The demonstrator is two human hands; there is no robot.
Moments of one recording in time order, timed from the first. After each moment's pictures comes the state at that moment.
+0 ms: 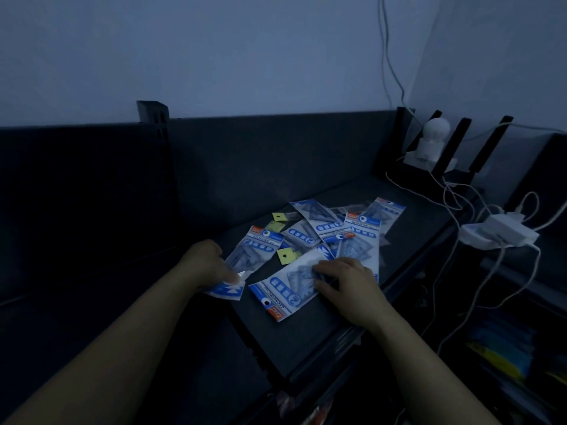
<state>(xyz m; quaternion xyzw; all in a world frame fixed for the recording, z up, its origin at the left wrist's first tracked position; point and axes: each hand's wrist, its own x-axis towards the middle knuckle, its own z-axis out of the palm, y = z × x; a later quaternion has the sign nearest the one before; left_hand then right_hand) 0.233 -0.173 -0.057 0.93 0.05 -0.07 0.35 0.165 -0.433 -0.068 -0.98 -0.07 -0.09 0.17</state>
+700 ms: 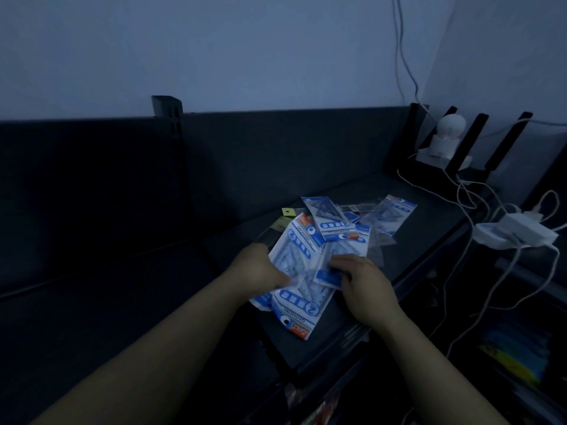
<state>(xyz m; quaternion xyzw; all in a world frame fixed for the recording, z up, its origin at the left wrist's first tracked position) 0.193 -0.227 -0.045 0.89 -0.02 -0.11 0.43 0.165 -0.433 -0.078 -0.97 -0.05 -0.13 0.21</state>
